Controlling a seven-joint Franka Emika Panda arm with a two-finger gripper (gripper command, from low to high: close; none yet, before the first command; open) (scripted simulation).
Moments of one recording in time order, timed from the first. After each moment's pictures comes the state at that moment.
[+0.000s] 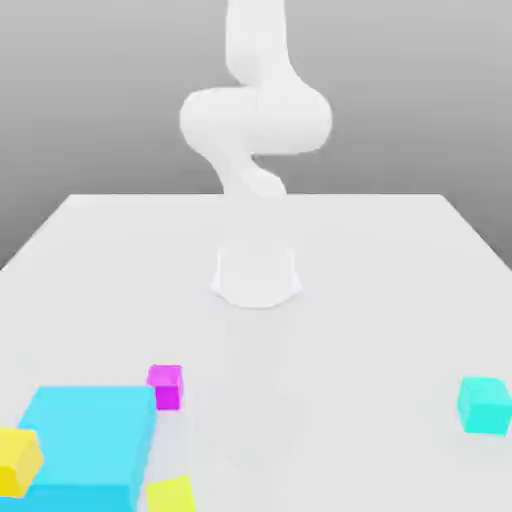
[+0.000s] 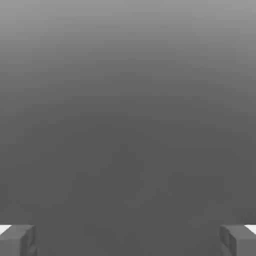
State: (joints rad) arm 0.03 -0.71 -0.04 -2.30 0.02 2.33 0.75
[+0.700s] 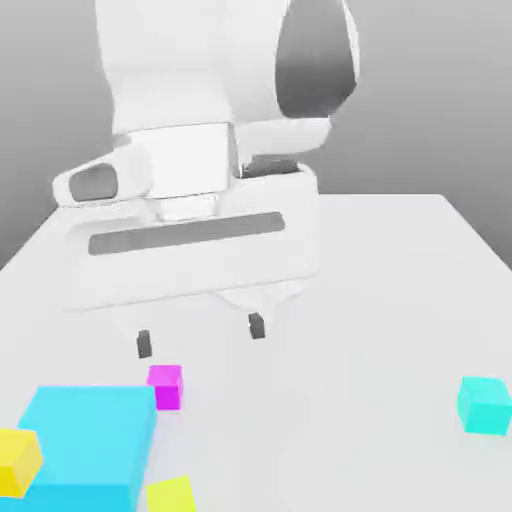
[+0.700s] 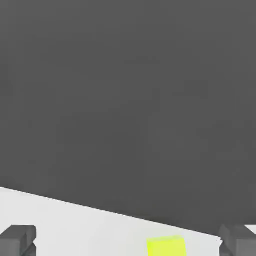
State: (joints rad) arm 0.10 0.06 -0.21 -2.32 0.22 2.55 0.28
